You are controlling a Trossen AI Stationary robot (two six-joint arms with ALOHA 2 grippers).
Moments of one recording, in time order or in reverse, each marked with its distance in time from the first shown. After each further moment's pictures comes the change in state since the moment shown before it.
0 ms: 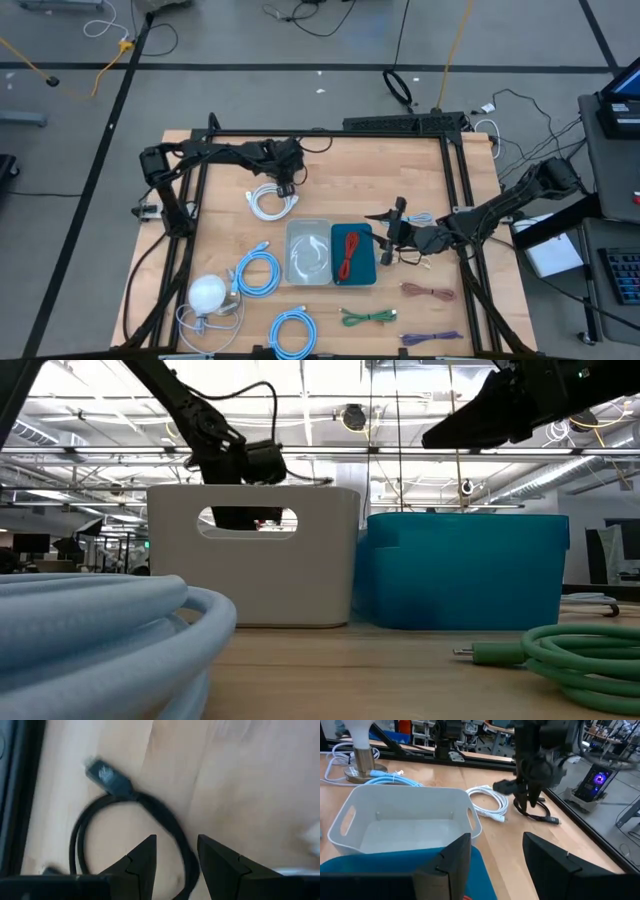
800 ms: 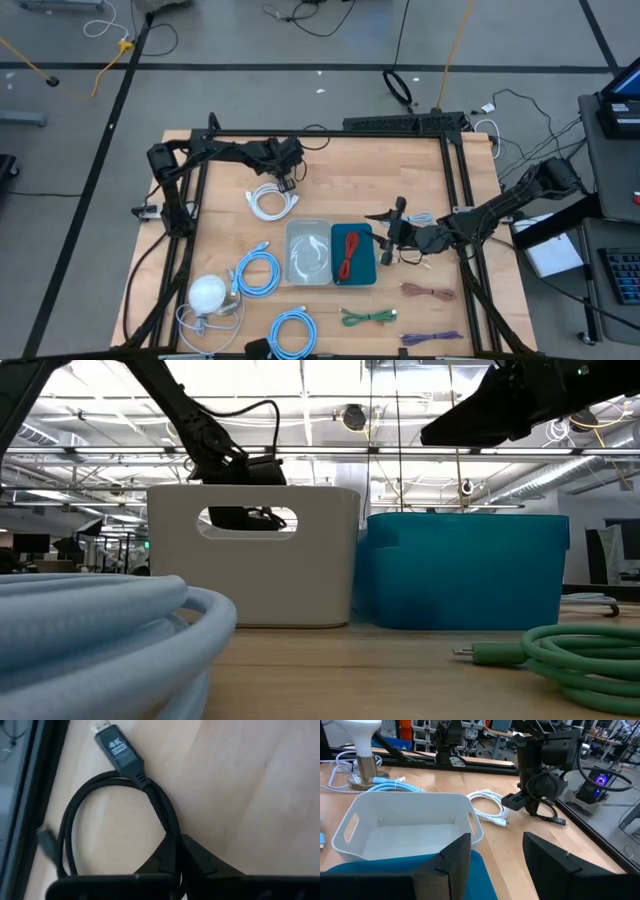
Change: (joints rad) left arm 0.041 0.048 -0.002 0.037 -0.119 -0.069; right arm 0.000 0.000 -0.002 0.030 -0.003 0.002
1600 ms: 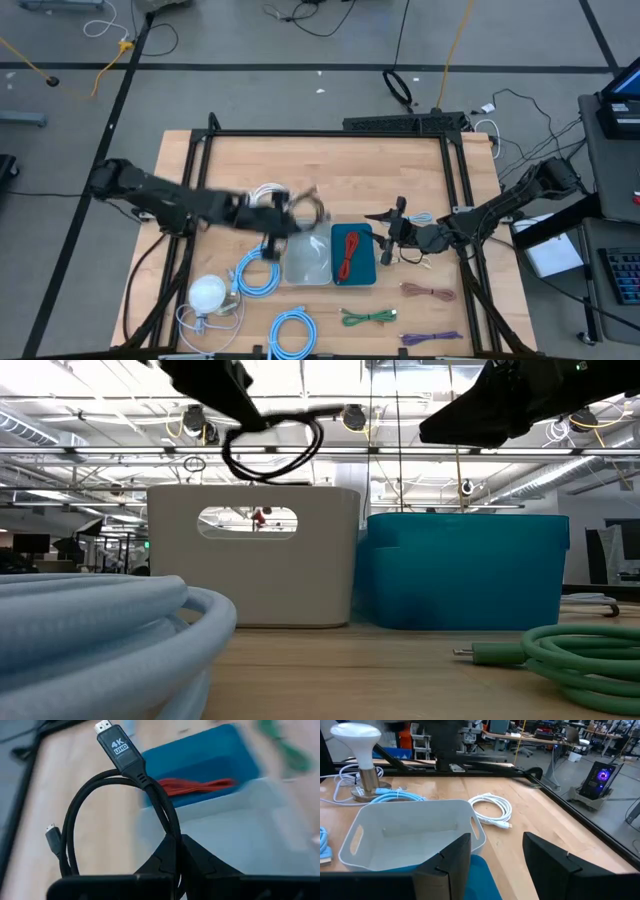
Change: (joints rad) left arm -0.749 -0.462 0.003 -0.043 0.056 -0.109; right arm 0.000 0.000 0.000 0.023 0.003 0.051
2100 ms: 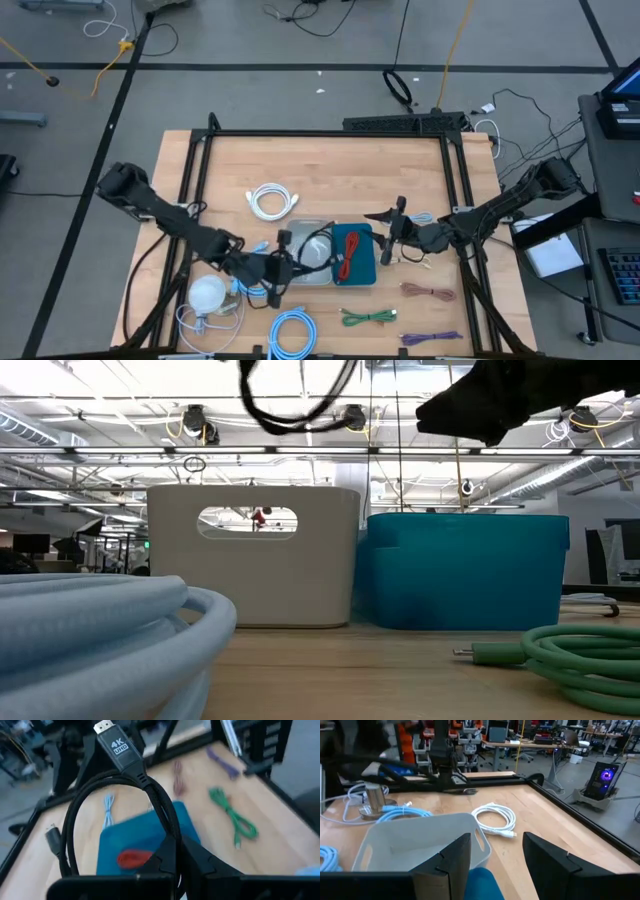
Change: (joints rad) left arm -0.289 0.124 -0.091 0.529 -0.228 0.015; right arm 0.001 0.000 0.000 0.068 -0.002 0.034
